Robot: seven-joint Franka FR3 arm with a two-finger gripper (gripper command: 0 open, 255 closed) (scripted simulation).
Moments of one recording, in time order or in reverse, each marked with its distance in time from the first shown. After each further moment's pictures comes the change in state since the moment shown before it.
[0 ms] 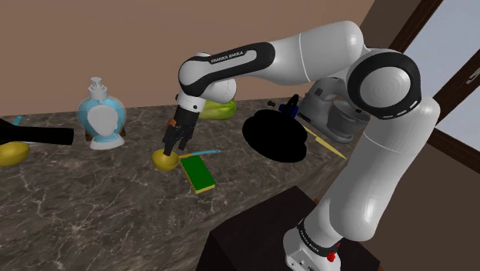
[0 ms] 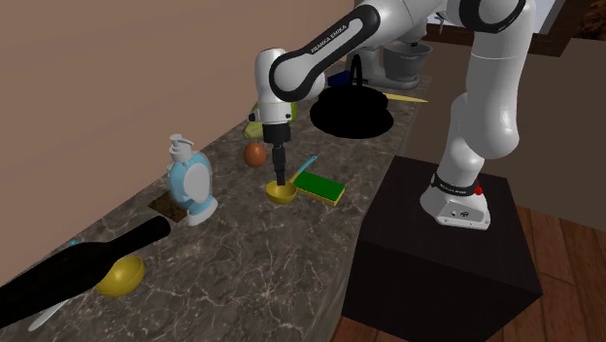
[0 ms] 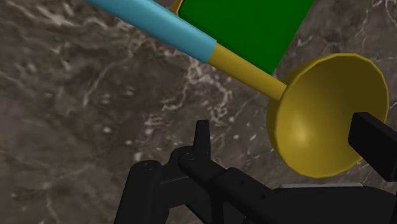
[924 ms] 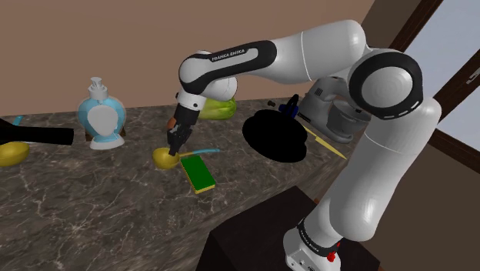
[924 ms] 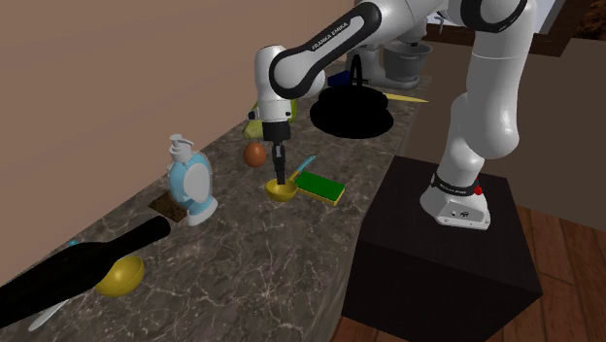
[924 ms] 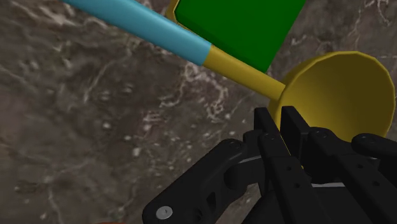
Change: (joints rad) arm -0.001 -0.008 -0.001 0.007 -0.003 -0.014 0.007
